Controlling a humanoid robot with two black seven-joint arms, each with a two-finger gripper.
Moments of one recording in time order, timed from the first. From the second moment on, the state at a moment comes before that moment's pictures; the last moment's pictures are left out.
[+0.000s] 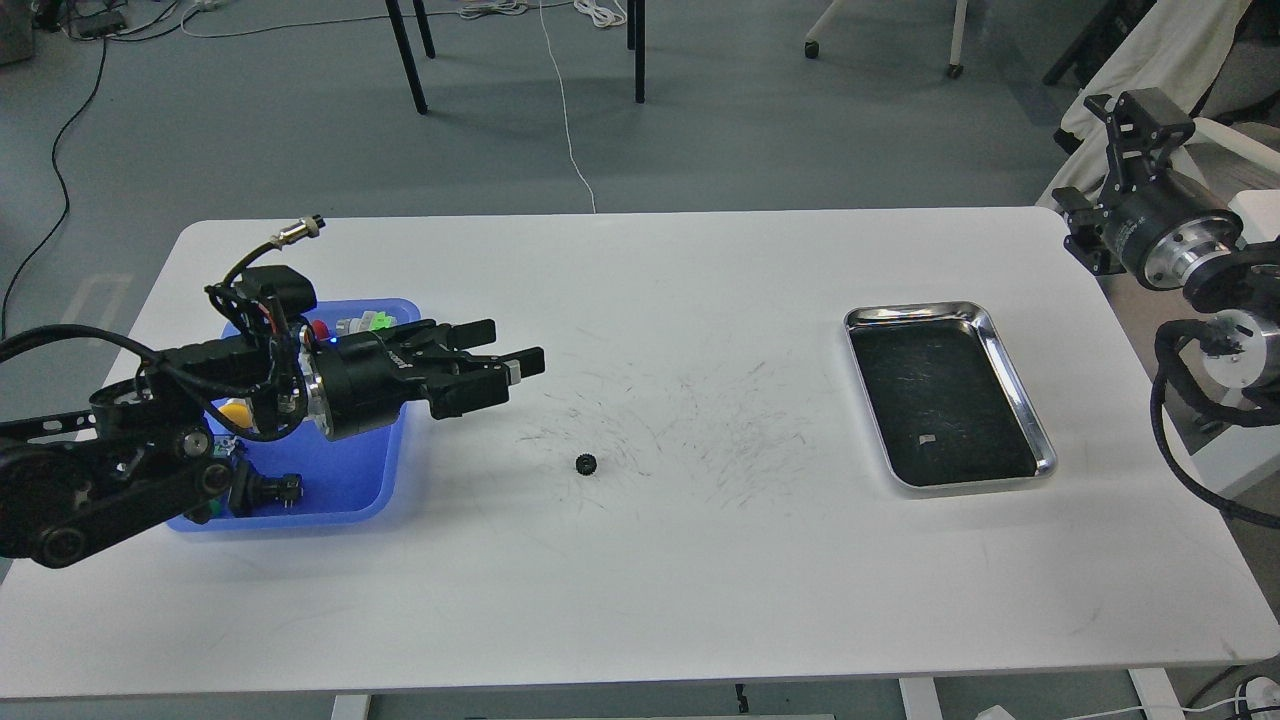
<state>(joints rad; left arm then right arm) -0.86 0.68 -0.17 -1.27 1.57 0.05 -0.49 1.02 -0.77 0.05 1.00 0.08 -0.08 0.34</state>
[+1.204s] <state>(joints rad) -0.82 0.39 -0.17 -1.03 2.17 0.09 -0.49 1.04 -0.77 0.01 0.99 0.07 -0.08 0.35</state>
